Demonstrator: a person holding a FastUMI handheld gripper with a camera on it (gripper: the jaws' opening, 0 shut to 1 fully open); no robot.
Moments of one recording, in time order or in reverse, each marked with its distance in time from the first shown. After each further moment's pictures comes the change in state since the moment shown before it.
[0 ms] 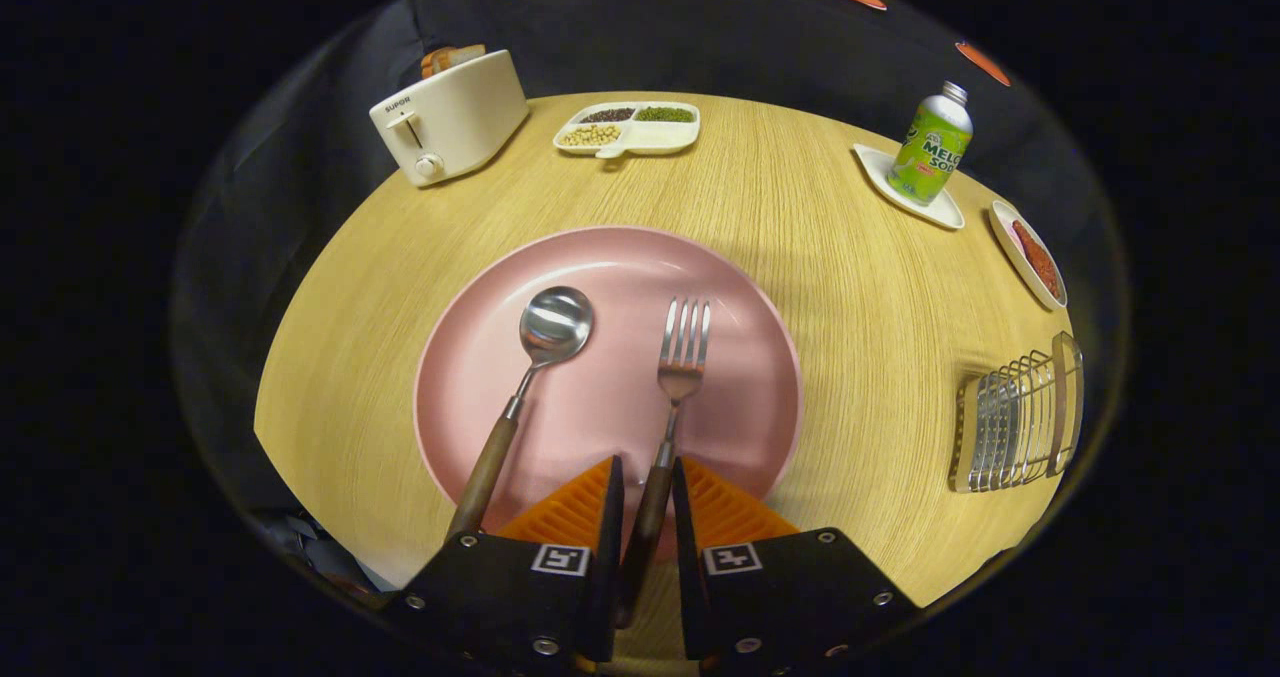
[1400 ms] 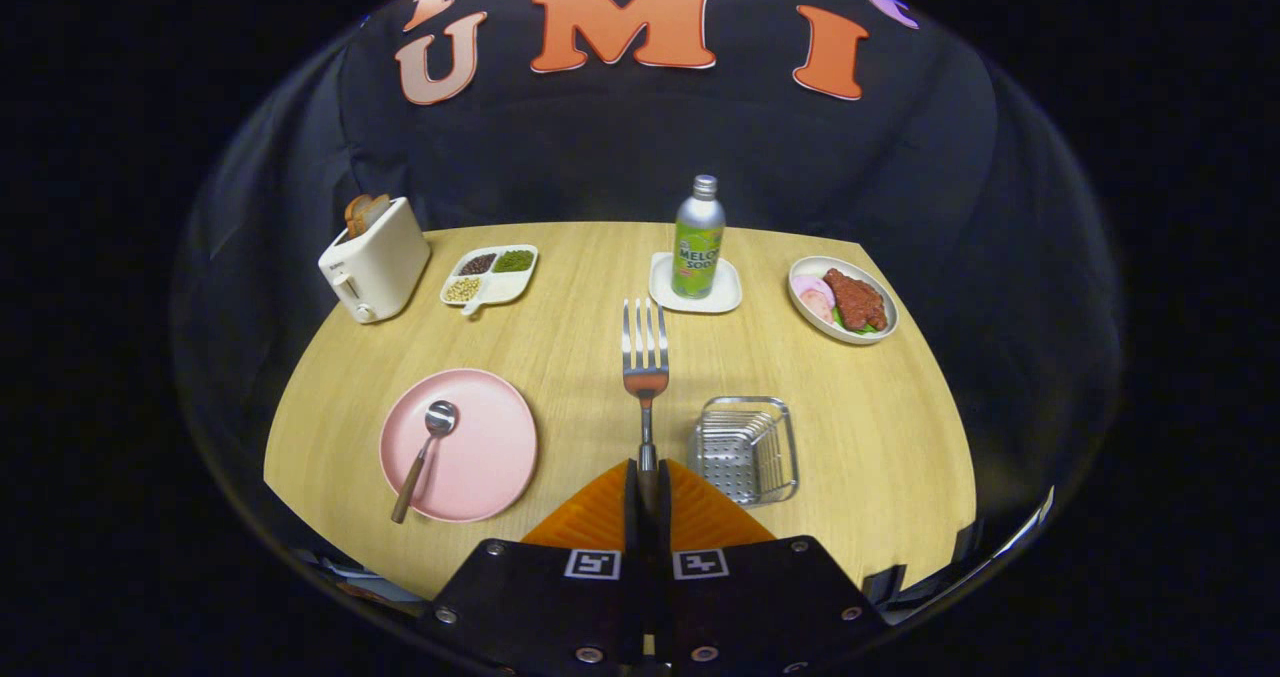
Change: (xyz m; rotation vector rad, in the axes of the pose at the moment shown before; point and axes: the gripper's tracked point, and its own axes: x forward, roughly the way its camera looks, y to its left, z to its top) arm -0.165 -0.189 0.030 0.141 -0.221 -0.191
